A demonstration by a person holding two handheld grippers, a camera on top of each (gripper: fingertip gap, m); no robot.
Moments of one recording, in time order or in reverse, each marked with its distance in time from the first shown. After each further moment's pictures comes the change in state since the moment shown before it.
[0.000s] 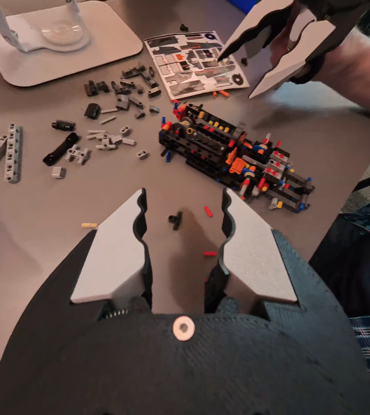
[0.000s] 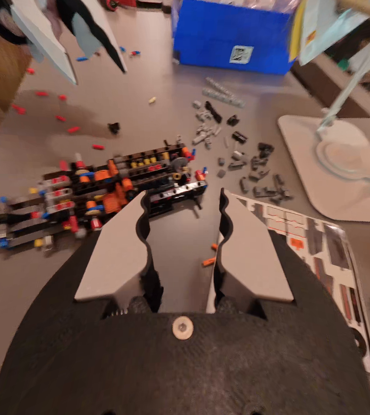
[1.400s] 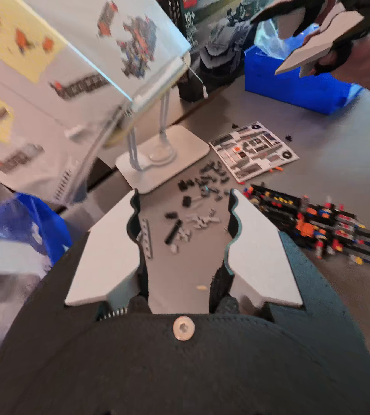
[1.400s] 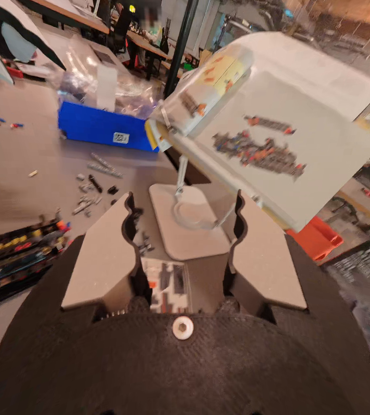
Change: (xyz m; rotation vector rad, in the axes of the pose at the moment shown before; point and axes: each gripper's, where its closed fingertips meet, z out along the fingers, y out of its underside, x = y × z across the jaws) left arm -0.083 -0.128 -0.052 0.218 -0.155 0.242; right arm 0.134 -0.112 -0.077 0.194 0.415 -0.144
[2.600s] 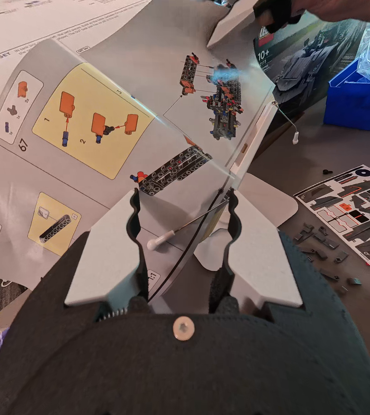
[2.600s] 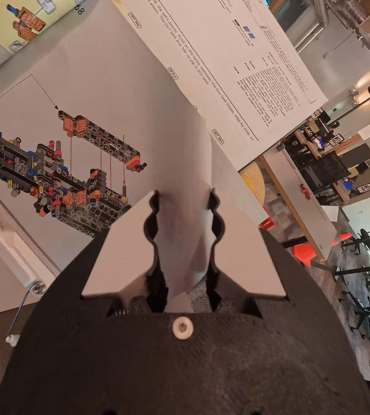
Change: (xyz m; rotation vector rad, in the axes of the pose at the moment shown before) left arm -0.124 -0.060 0.137 0.126 -0.117 0.101; right arm 0.221 -0.016 0.155 -0.248 0.079 -0.239
